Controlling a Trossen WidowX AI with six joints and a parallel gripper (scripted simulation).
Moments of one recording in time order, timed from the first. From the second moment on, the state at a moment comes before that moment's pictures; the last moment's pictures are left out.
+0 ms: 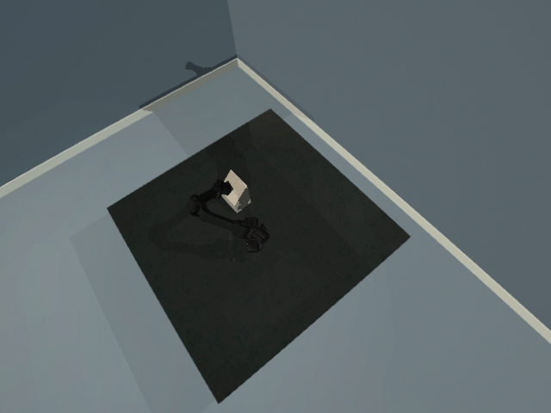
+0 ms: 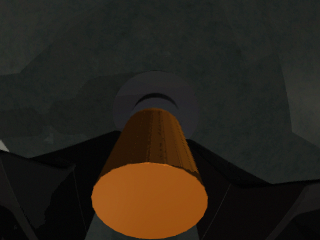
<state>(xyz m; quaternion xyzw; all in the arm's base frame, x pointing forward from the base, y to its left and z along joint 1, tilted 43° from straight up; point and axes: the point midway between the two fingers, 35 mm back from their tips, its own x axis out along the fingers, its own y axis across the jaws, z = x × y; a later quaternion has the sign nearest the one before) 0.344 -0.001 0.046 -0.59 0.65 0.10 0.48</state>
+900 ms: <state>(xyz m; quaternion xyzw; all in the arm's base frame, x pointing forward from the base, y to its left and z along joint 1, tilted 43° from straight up) 0.346 -0.003 0.044 -0.59 0.64 0.10 0.48</state>
